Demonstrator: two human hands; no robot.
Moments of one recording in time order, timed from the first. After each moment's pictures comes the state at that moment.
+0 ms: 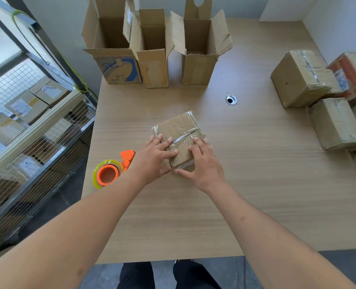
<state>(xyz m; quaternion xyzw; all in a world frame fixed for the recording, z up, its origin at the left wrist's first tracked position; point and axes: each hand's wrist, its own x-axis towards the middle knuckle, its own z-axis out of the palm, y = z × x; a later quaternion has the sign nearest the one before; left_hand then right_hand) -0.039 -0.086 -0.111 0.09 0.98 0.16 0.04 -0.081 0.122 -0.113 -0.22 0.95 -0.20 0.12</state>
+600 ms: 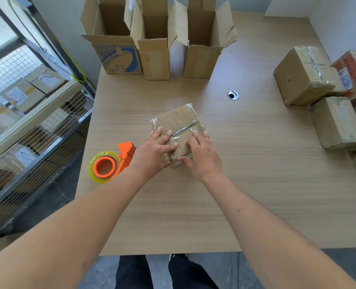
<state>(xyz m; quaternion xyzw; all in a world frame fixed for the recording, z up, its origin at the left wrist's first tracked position) -0.038 -0.079 -0.130 0.06 0.98 0.21 -0.01 -0.091 0.112 -0.107 -0.22 0.95 -0.19 0.13</state>
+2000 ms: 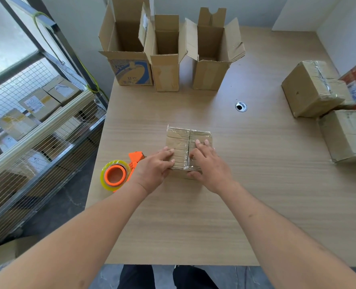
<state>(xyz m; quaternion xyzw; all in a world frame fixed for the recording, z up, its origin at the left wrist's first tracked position) -0.013 -0.094 -0.122 0.09 0.96 0.23 -0.09 -0.103 0.119 -0.100 -0.33 0.92 -0.15 0.17</state>
